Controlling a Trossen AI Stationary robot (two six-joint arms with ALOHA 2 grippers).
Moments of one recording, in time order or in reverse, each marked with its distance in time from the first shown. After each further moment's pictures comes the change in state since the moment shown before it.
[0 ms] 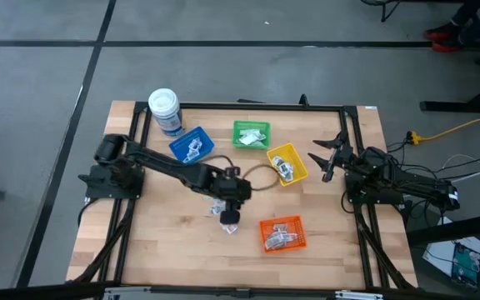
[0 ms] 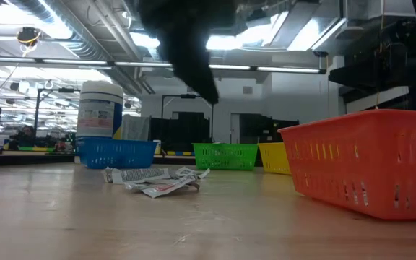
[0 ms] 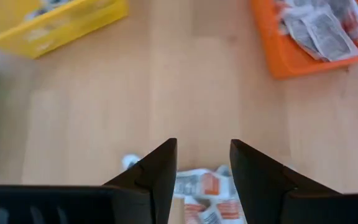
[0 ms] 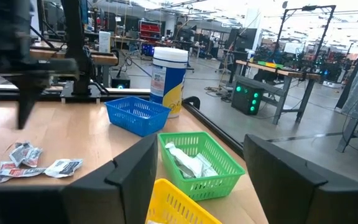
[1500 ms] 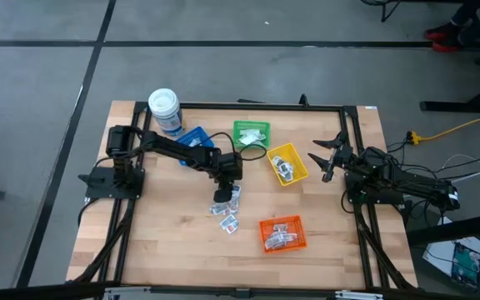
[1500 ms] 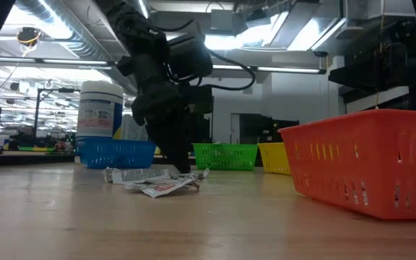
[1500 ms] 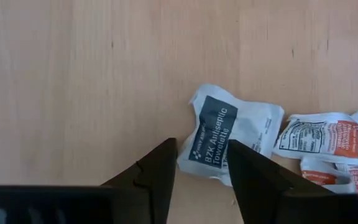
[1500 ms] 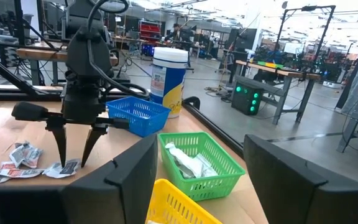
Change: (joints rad) left arm 0.294 0.051 -0.327 0.277 0.305 0.140; right arm 0.000 0.000 0.000 0.000 0.001 0.000
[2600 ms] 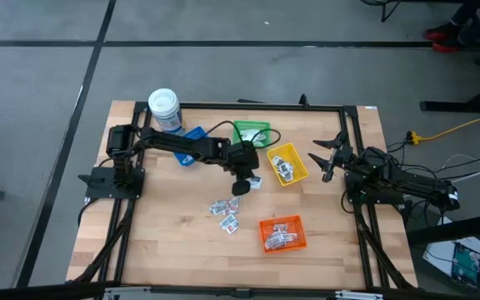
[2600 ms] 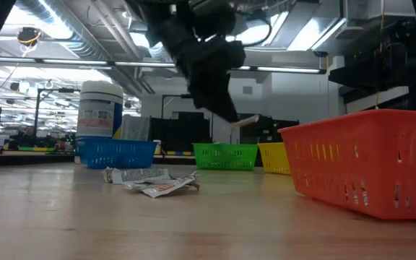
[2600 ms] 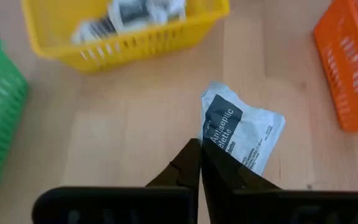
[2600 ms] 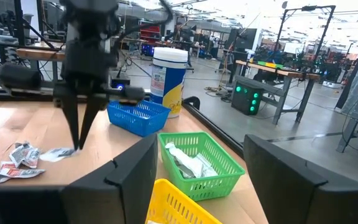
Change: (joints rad) left arm 0.002 -0.005 0.252 -0.045 -0.053 -0.047; right arm 0.000 0.000 0.000 0.000 0.000 0.000
